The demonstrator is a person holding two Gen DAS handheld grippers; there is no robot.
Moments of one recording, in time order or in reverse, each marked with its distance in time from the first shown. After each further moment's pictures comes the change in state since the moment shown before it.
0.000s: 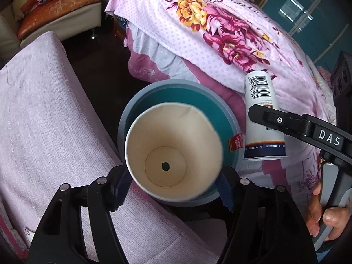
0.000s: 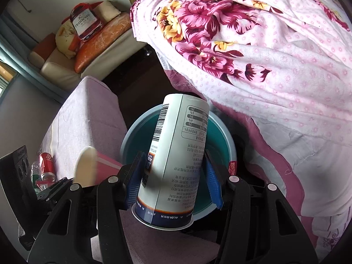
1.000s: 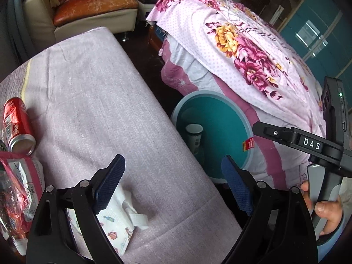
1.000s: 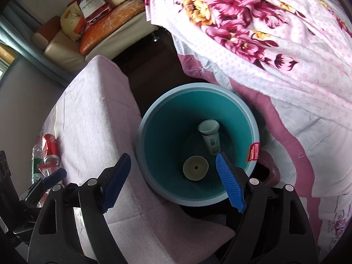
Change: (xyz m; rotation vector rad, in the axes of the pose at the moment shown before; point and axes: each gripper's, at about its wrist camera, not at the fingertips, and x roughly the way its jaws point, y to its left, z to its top) left arm -0.093 0.067 -0.046 -0.146 -0.099 0.060; right arm -0.003 0.066 -0.026 -0.075 0.078 -0.016
